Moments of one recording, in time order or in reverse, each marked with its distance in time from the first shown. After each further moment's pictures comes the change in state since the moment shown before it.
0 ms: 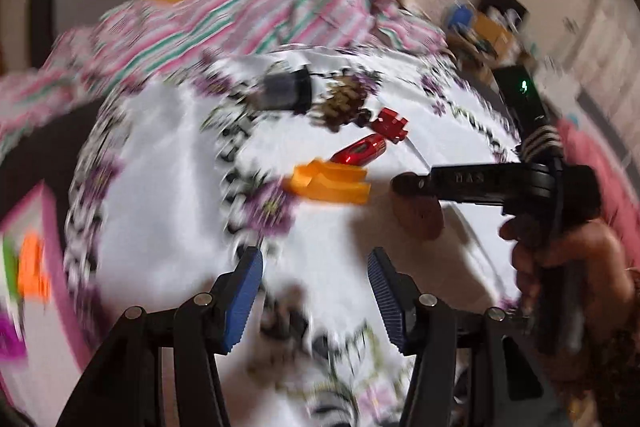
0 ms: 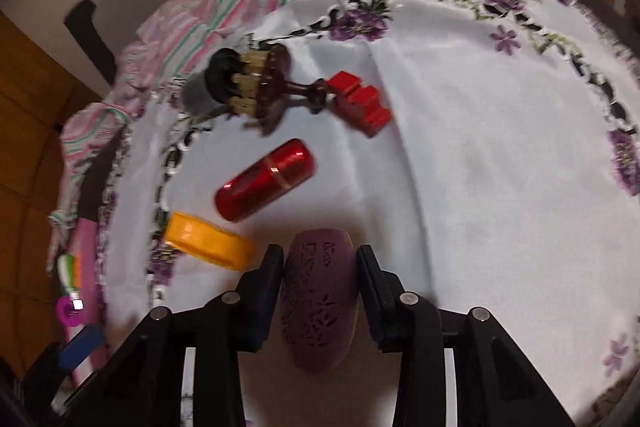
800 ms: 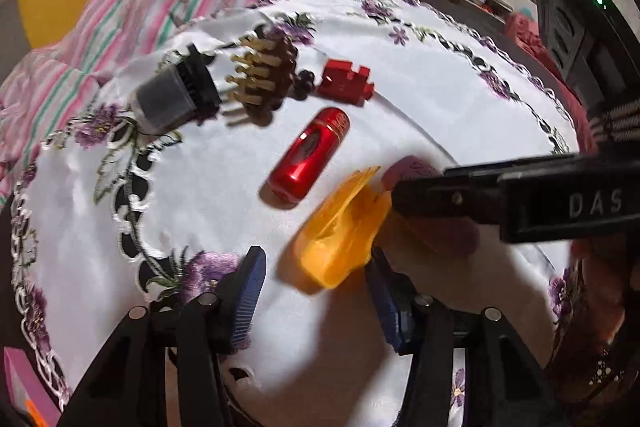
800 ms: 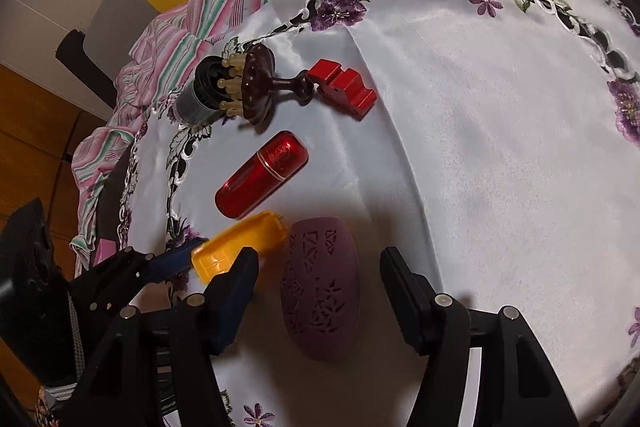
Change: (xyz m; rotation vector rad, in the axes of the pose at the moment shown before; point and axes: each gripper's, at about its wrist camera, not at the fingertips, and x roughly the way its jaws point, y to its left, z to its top) left arm 0.083 -0.026 0.039 0.298 0.160 -0.080; right arm 0.000 -0.005 -0.004 0.116 0.019 0.026
